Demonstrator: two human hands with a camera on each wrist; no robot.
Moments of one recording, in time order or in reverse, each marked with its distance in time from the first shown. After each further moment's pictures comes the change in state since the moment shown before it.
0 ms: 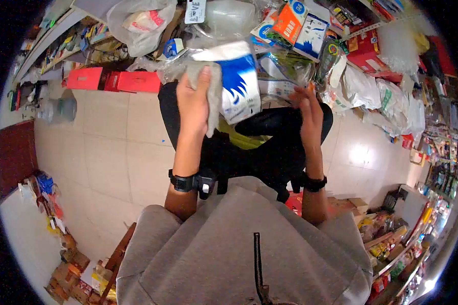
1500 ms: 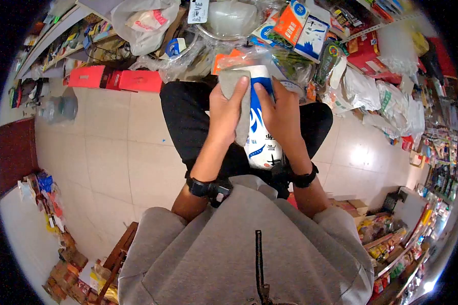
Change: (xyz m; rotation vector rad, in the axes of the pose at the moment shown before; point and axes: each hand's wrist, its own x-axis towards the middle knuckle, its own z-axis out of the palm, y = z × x) left_hand -0.034 -0.011 0.040 -0.147 -0.095 -0.205; right_hand 0.008 -0.065 0.067 -0.450 -0.149 -0.244
